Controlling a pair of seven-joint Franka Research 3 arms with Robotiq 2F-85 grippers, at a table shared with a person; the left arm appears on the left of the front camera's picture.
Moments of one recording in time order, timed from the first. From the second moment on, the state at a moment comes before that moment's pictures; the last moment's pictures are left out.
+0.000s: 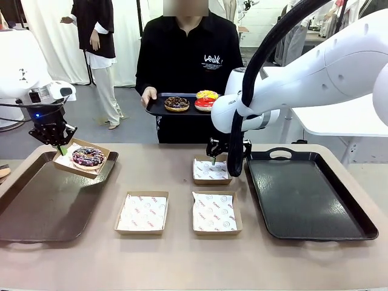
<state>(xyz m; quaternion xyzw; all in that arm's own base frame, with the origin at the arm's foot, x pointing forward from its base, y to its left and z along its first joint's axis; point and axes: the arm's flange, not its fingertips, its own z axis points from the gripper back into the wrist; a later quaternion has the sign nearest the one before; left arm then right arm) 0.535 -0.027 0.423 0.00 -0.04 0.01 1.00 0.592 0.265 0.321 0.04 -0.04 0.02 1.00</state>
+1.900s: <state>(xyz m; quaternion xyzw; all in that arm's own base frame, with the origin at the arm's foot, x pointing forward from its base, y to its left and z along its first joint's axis) 0.589 -0.030 0.376 0.01 -0.02 0.01 1.00 0.588 0.263 0.322 0.04 -0.05 0.01 1.00</state>
